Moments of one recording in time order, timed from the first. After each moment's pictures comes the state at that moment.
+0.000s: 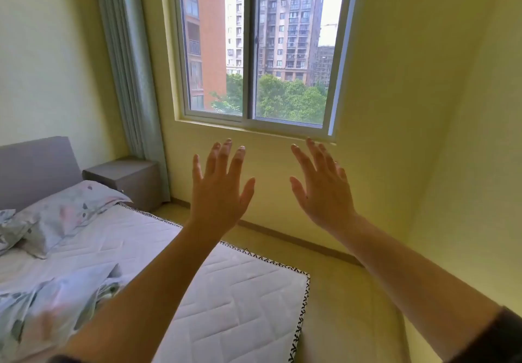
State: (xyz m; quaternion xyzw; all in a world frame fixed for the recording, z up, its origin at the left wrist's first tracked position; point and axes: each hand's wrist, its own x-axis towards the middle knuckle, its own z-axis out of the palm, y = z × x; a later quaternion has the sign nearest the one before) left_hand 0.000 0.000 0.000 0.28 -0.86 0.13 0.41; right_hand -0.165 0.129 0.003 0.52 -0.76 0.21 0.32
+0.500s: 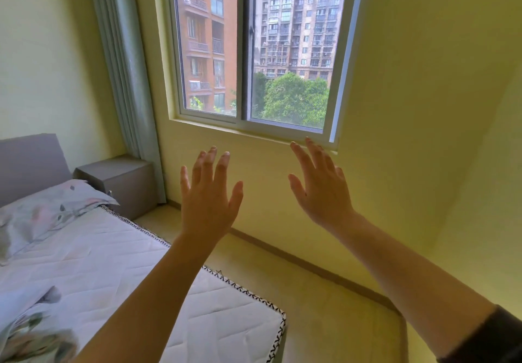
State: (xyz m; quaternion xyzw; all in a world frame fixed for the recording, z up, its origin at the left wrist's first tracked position) left_hand -0.260 -0.030 -0.021 0.37 -0.83 0.09 0.41; right_hand -0.450 0.078 -0.004 0.55 -0.75 0.24 0.28
